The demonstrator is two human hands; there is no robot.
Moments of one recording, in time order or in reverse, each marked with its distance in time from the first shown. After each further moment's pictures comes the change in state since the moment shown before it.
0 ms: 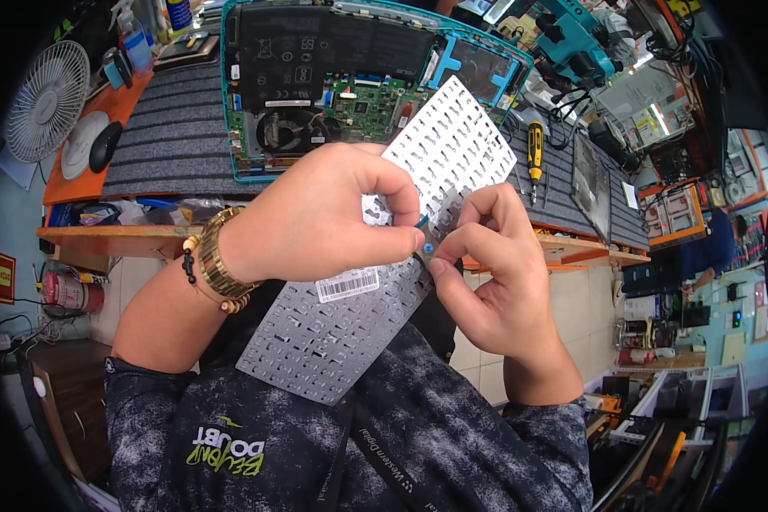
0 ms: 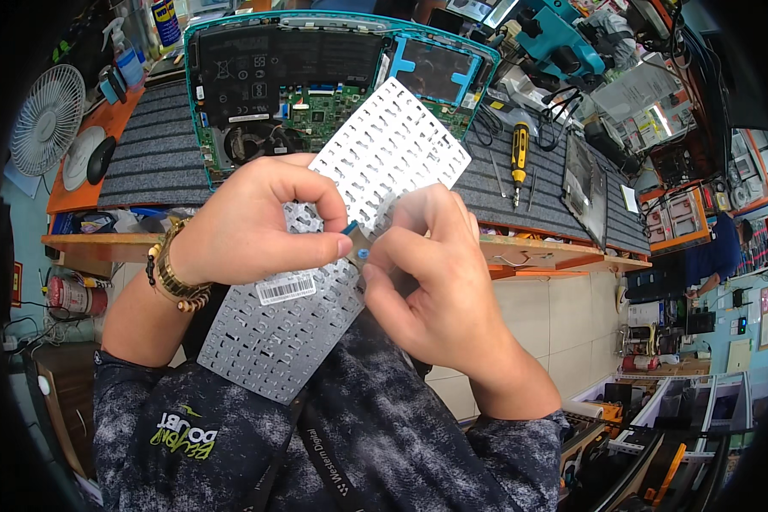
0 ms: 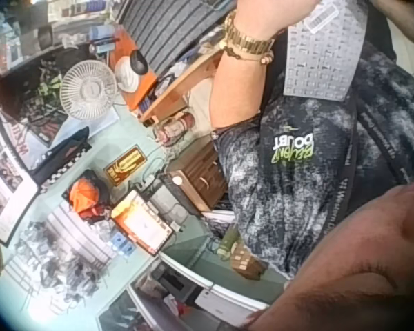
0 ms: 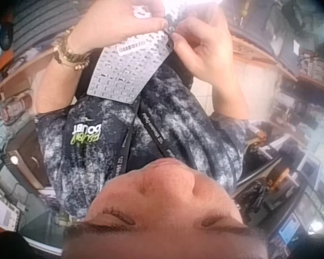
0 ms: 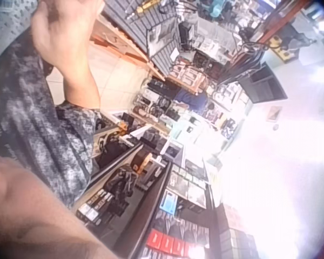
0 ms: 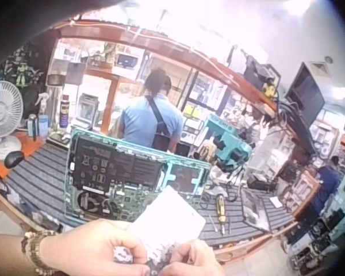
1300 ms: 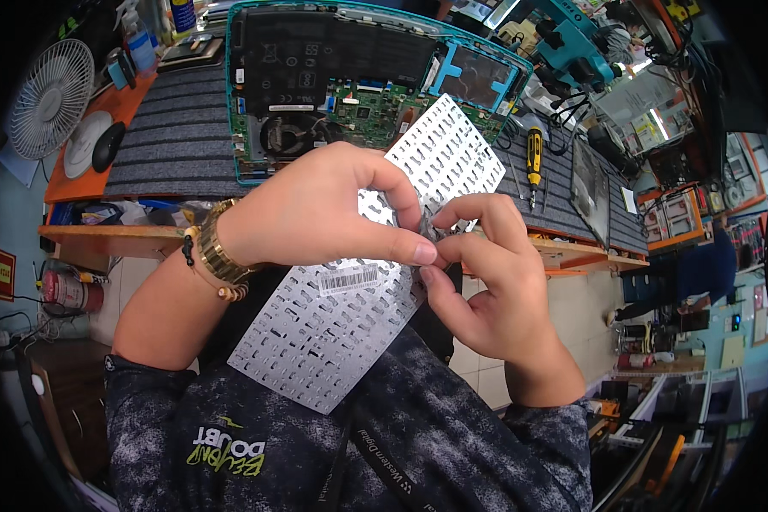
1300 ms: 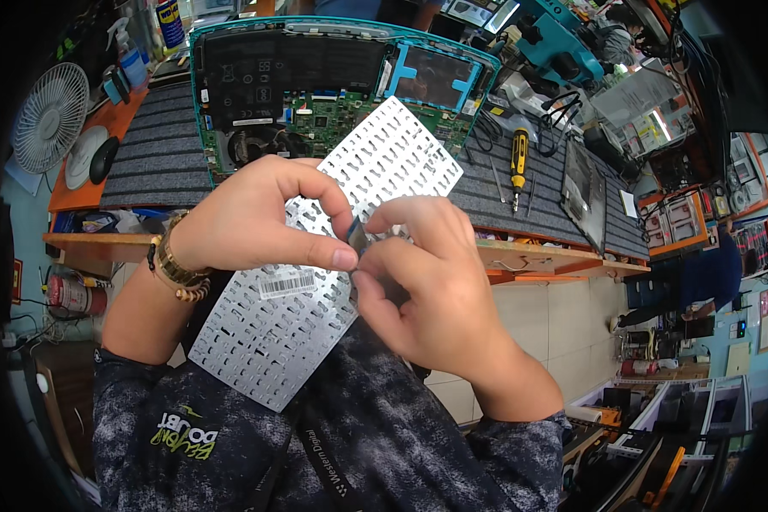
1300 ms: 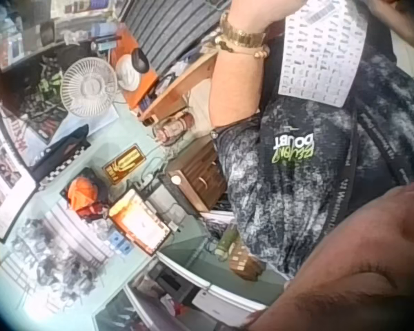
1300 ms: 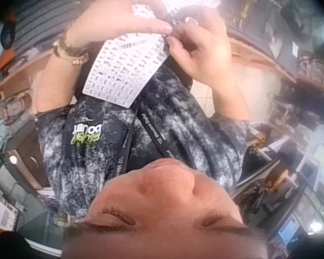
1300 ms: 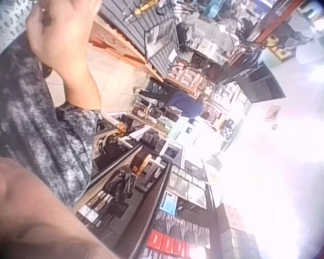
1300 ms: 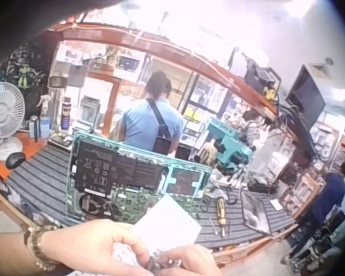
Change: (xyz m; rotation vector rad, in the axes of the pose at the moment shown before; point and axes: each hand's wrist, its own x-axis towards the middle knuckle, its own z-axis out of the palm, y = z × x) left_hand 0.007 0.005 -0.014 -0.056 -0.128 -0.127; right_hand 0.003 -0.006 -0.001 -0.043 0.005 -0.109
